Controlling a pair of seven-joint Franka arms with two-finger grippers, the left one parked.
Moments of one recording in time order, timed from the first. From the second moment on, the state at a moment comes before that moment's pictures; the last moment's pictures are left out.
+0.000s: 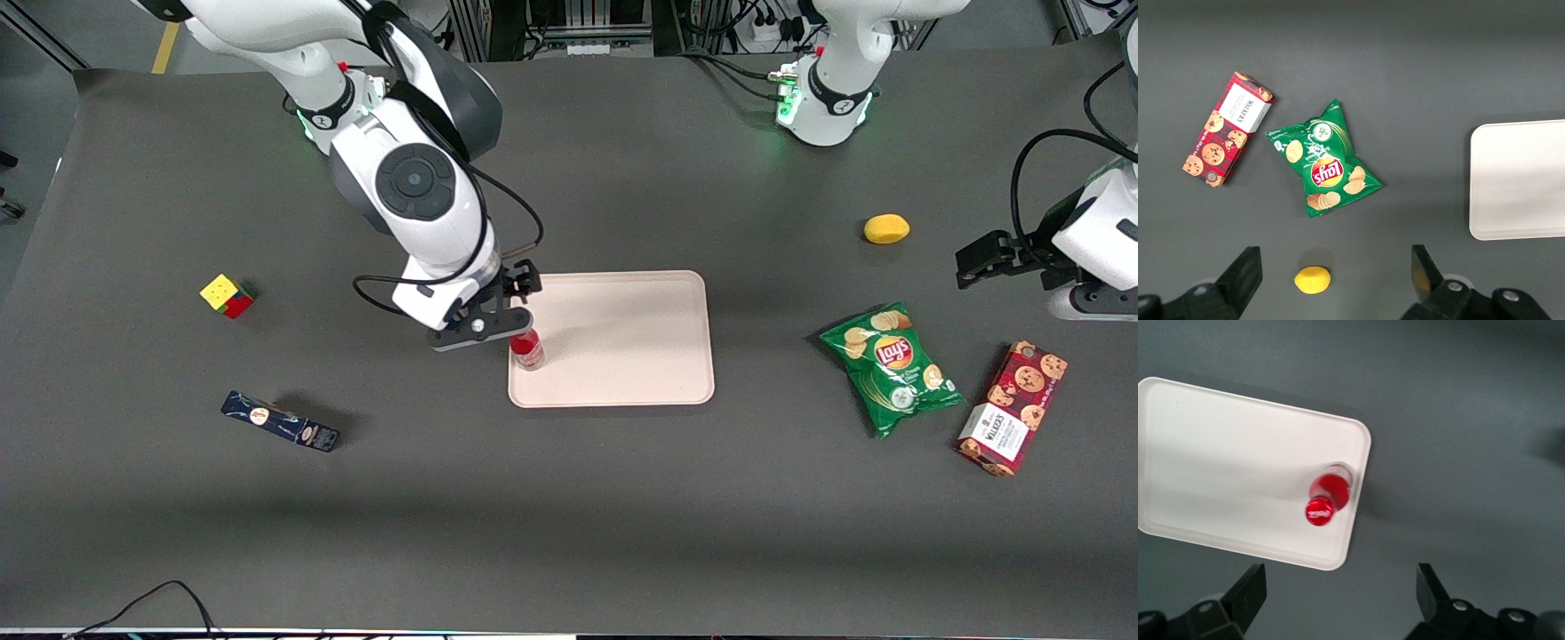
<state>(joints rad) 0.37 0.45 0.31 -1.40 -0.11 1.77 0.47</state>
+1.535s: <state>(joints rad) 0.06 -0.05 -0.02 -1.72 0.00 1.66 0.12</state>
